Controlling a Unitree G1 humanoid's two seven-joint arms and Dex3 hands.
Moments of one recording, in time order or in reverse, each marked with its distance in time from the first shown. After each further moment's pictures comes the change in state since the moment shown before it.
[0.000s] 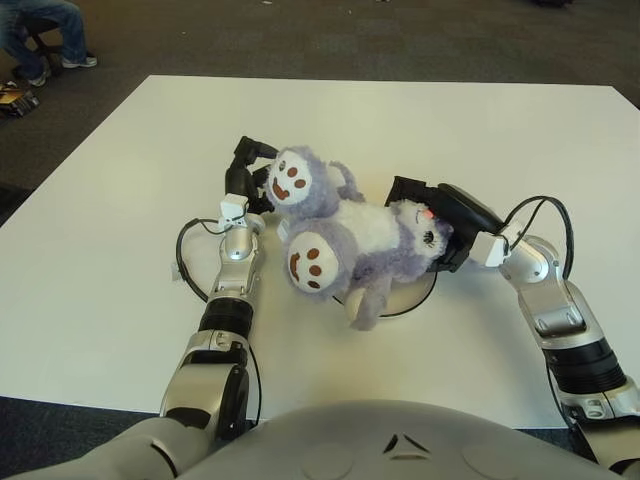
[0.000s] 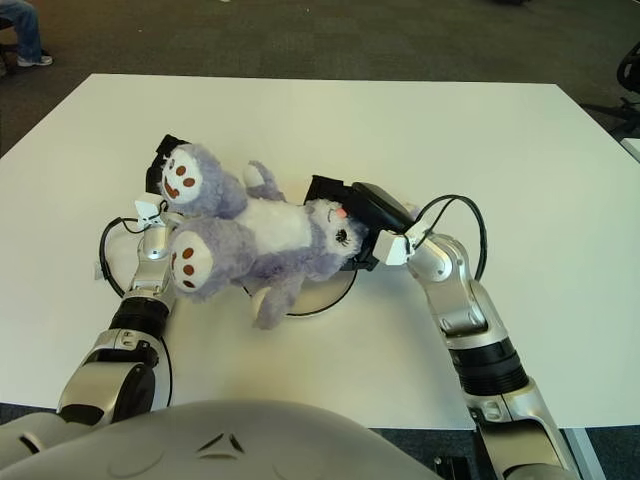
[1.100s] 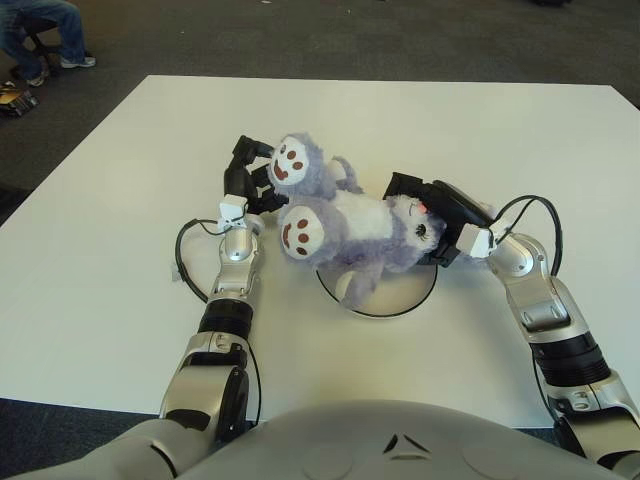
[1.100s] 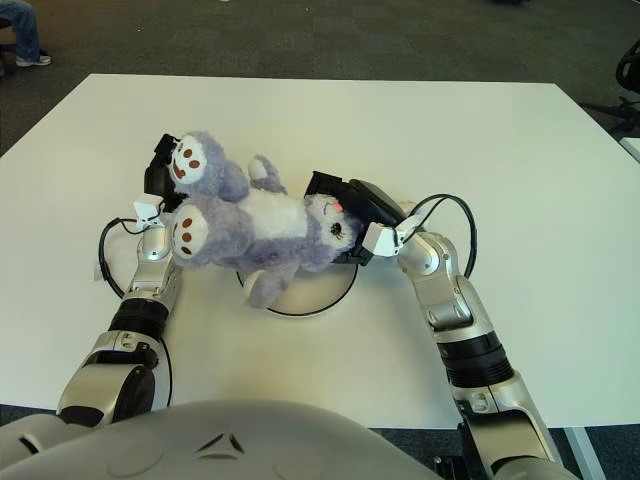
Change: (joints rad) left arm 0.008 0.000 -0.002 -0.015 -0.002 -0.008 0.002; right arm -0.025 0.046 0.014 0.017 -0.067 0.103 -0.032
